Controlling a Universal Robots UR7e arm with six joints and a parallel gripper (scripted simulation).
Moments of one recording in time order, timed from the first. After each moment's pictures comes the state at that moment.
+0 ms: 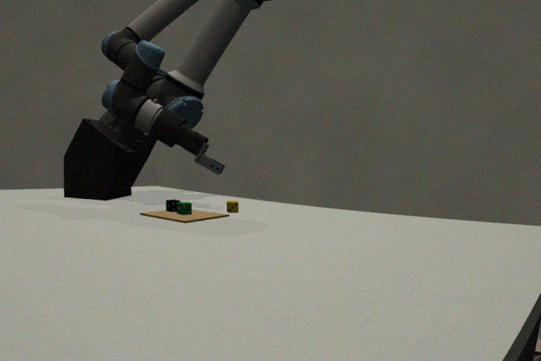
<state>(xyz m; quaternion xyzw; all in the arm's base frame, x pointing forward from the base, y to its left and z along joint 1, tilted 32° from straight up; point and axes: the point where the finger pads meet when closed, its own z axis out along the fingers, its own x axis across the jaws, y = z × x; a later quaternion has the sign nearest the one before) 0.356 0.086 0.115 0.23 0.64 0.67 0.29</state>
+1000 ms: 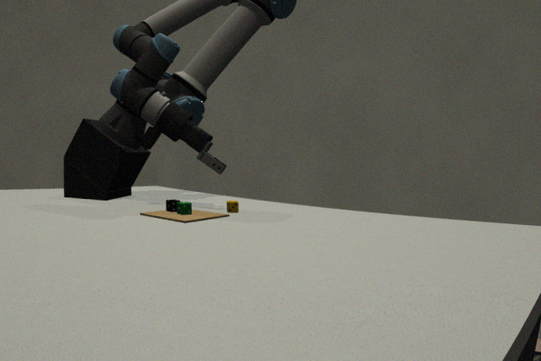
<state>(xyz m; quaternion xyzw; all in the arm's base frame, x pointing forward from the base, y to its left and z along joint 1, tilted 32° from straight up) 0.358 0.087 0.120 0.24 0.68 0.63 0.28</state>
